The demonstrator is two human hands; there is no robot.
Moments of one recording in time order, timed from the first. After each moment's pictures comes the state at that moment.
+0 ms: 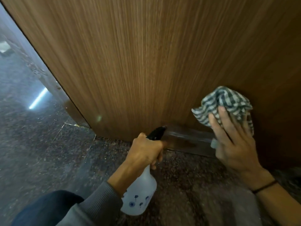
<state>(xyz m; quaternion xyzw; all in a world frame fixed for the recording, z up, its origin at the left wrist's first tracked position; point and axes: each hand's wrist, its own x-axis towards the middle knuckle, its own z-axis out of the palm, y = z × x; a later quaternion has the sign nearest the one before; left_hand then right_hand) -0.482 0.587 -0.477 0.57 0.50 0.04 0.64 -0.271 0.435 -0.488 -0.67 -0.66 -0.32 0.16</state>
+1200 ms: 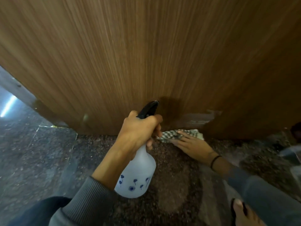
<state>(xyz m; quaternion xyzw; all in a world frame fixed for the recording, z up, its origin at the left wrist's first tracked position) -0.466 0.582 -0.449 0.60 0.43 0.06 0.68 -0.249 0.430 -0.646 -0.63 -0.75 0.00 -0.21</state>
